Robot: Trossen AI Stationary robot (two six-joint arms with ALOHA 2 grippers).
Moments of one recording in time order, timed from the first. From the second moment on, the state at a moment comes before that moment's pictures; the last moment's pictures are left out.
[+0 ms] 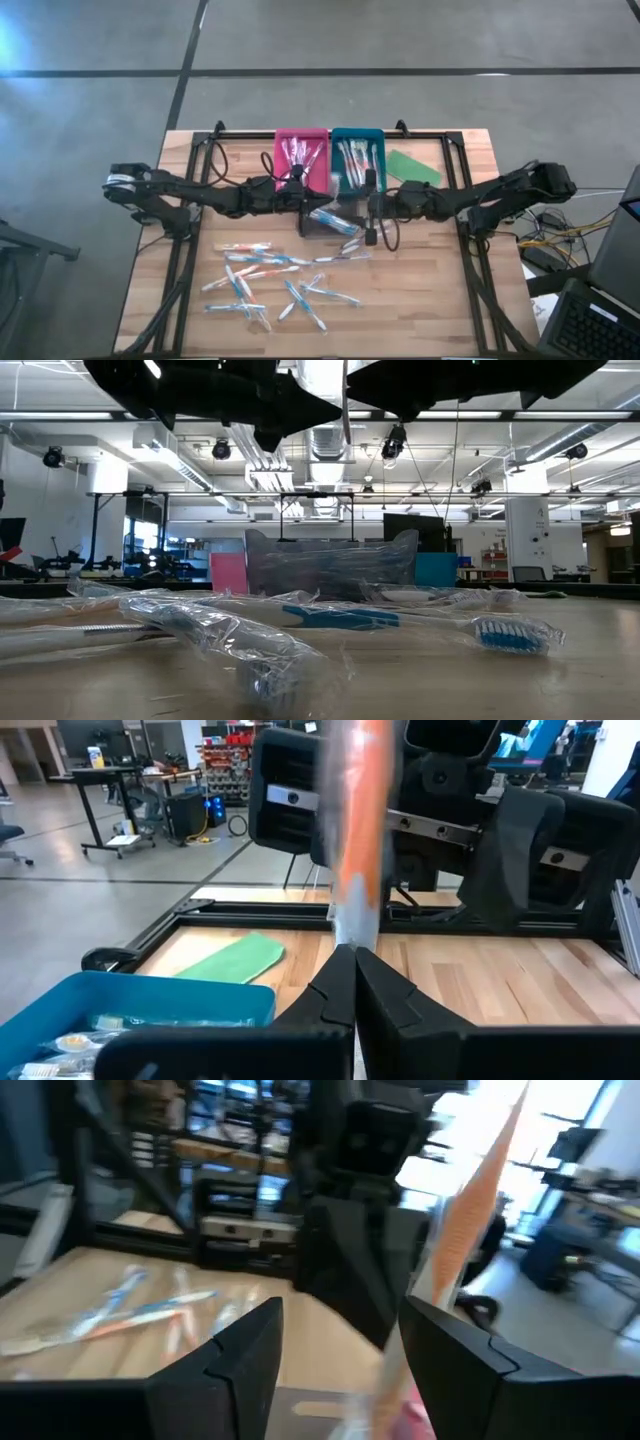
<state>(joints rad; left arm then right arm) 0.02 1.44 0.75 0.69 -0.09 0.02 0.06 1.34 0.69 0.58 0.10 -0.16</state>
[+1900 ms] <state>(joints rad) 0.02 1.50 0.75 0.82 -0.07 0.17 0.04 1.34 0.69 0.66 0.21 -0.16</state>
